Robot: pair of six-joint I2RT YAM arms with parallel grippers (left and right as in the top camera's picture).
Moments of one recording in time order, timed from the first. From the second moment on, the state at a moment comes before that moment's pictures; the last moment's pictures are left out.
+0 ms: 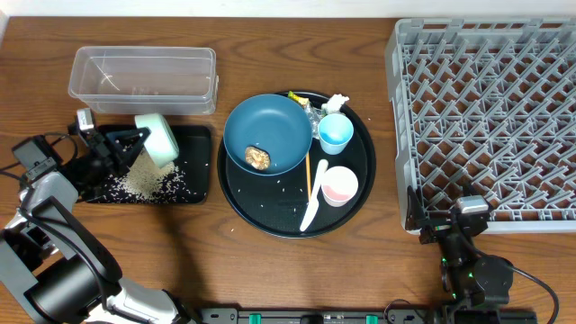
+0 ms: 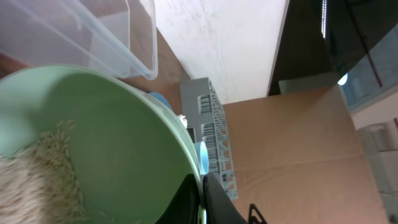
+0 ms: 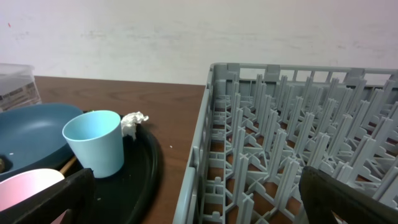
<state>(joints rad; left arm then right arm) 0.69 1.78 0.95 -0.32 1.49 -0.21 -0.01 0.01 0.01 -0.06 -0.16 0.02</state>
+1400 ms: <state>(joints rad) 0.66 1.78 0.95 -0.26 1.48 -0.25 -0.01 0.01 0.01 -0.06 -0.16 0.02</state>
